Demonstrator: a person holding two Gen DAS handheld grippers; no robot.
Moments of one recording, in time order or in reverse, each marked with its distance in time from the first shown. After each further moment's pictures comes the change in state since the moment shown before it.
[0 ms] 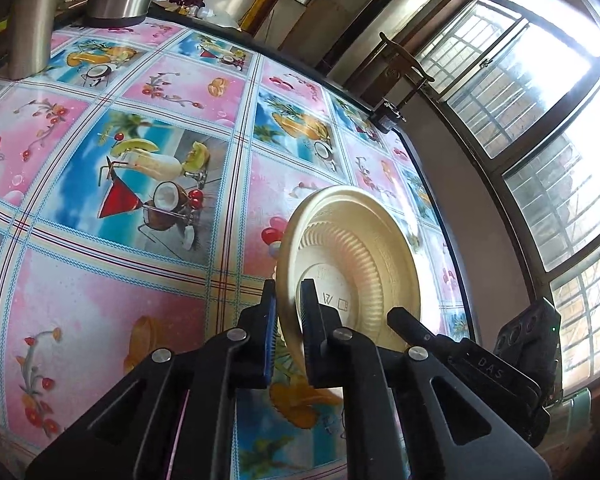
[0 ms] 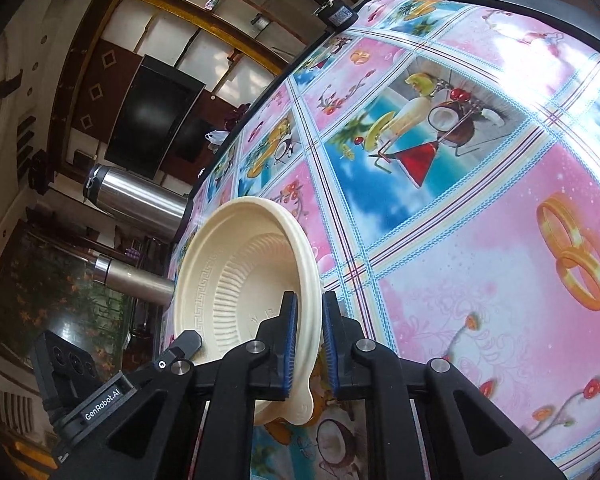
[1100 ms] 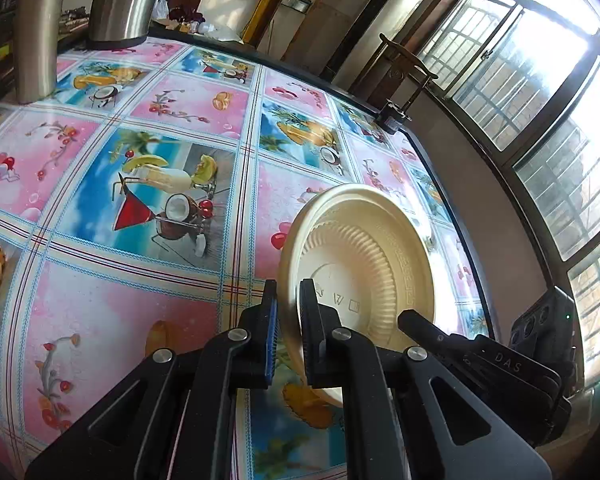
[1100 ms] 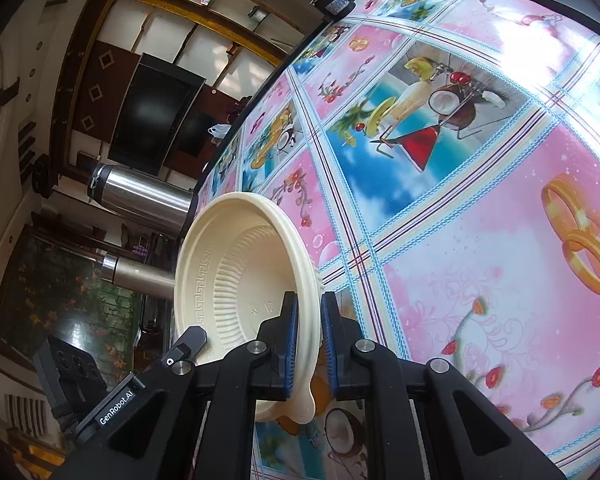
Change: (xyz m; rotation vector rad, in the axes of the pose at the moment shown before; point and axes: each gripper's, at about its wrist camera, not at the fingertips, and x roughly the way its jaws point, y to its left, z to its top) left arm -0.004 -0.008 -0.004 0.066 -0.041 0.073; right arm 0.007 -0.005 0.005 0.029 0.040 0.029
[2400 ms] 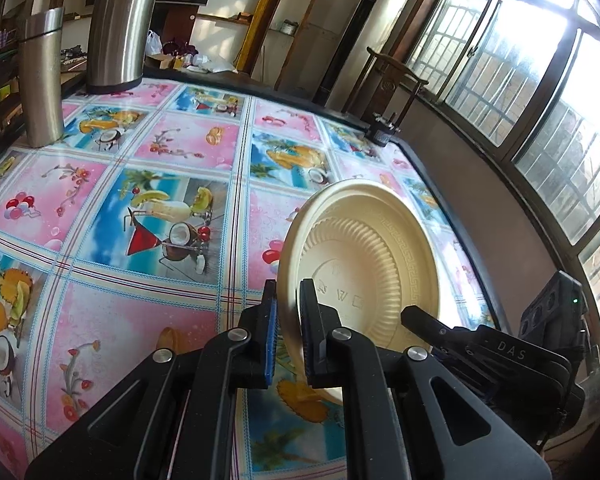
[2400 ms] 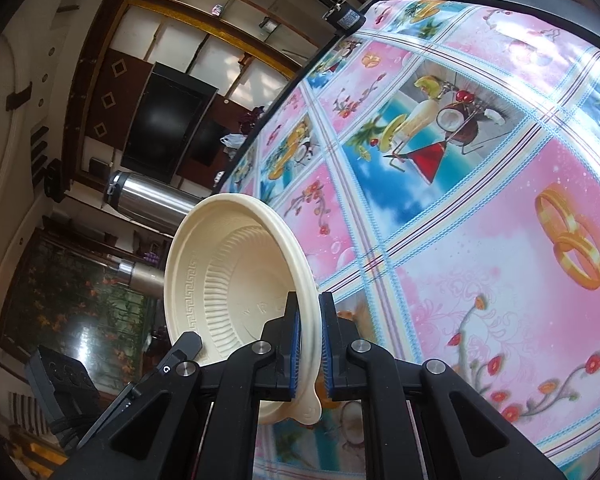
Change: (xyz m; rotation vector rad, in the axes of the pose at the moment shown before) left arm -0.028 -0.021 -0.003 0.084 -0.099 0.036; right arm -0.020 0.006 -0.005 -0.002 -0.042 0.062
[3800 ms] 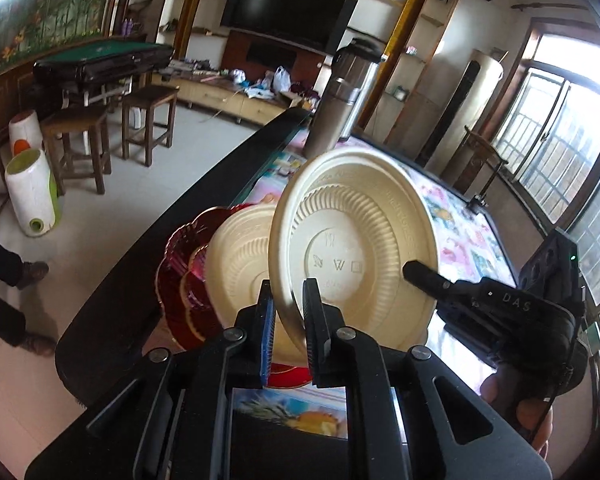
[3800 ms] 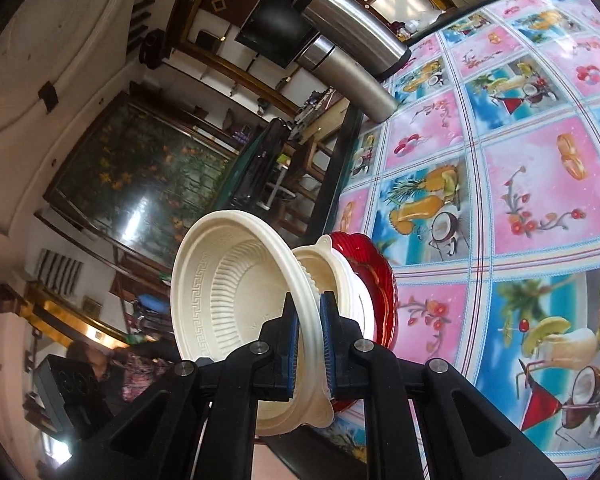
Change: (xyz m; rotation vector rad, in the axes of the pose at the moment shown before) left arm -0.279 0.225 -0.102 -0.219 -0.155 0.275; right arm 0.054 0.232 -0.262 -0.349 0.296 0.241
